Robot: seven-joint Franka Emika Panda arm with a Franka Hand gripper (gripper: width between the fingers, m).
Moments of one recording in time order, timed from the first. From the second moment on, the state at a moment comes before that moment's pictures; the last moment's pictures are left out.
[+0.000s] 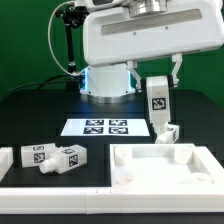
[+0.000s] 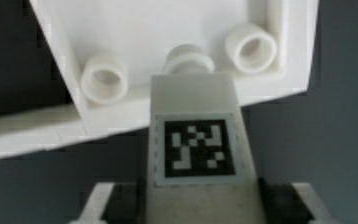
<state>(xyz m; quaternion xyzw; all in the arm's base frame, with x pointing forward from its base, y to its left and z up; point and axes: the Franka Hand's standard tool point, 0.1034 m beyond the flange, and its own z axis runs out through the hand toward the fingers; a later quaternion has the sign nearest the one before) 0.607 0.054 0.152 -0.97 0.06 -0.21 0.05</state>
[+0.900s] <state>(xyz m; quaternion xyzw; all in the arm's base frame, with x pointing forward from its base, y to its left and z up) 0.623 0.103 0.125 -0.96 0.00 -0.27 0.04</state>
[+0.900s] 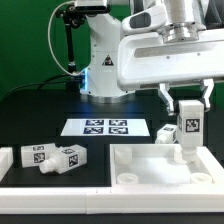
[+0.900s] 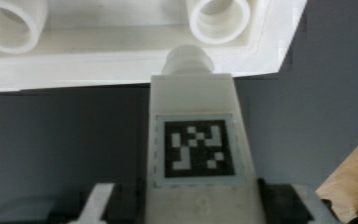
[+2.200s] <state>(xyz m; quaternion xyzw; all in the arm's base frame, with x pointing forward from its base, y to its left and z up) 0.630 0.110 0.099 -0.96 -0.01 -0.28 0.04</state>
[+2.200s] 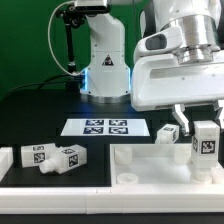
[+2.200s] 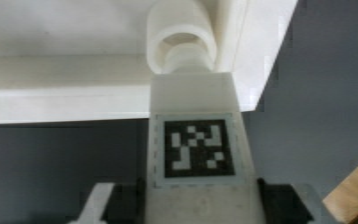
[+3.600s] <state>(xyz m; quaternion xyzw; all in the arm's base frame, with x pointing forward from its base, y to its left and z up) 0.628 0.109 0.088 -0.96 0.00 -0.28 0.04</state>
